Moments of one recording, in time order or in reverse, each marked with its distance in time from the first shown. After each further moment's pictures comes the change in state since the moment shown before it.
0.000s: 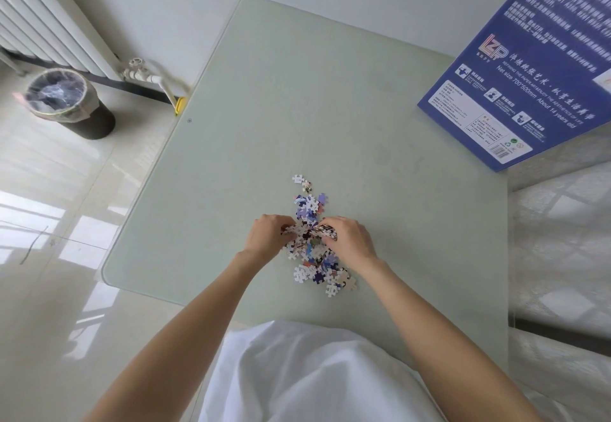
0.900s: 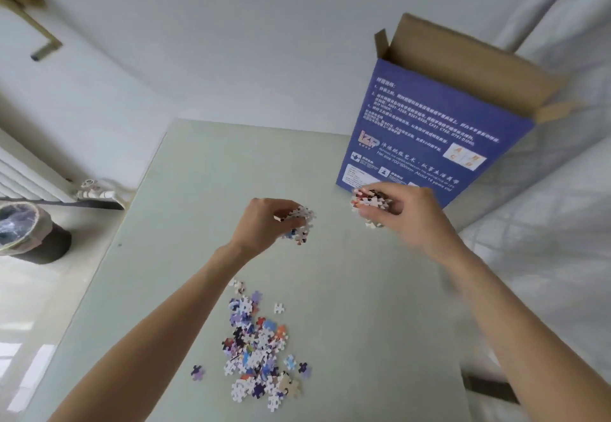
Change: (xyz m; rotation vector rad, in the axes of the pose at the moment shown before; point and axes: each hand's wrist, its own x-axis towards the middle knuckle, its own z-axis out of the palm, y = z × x) left_hand 0.088 0.218 -0.092 -0.140 0.119 0.477; right_hand -0.034 0.062 -0.296 0.432 0.412 -0.116
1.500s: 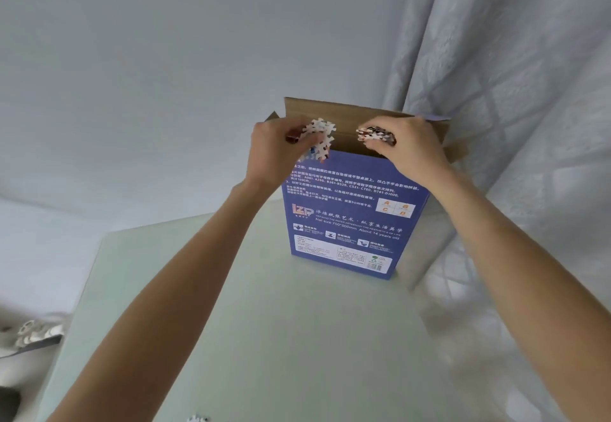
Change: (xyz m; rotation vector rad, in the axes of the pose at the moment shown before) left_hand 0.230 0.182 0.012 0.004 0.240 0.521; right_hand 0.132 0.065 -0.172 -0.458 0.456 -0.094
